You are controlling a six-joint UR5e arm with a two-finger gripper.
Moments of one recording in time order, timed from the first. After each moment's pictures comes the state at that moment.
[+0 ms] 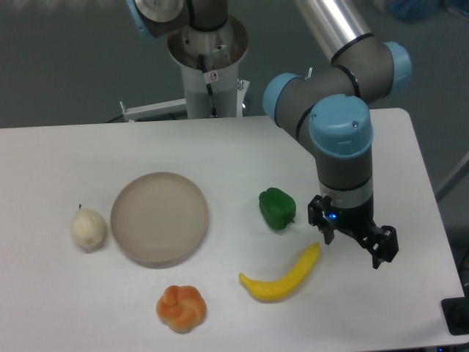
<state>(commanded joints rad) 2.32 -2.08 -1.32 -0.95 1.68 1.21</state>
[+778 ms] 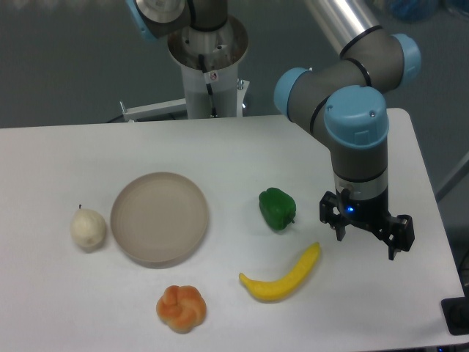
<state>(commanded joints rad) 2.35 -2.07 -1.33 -0.92 1.64 0.98</state>
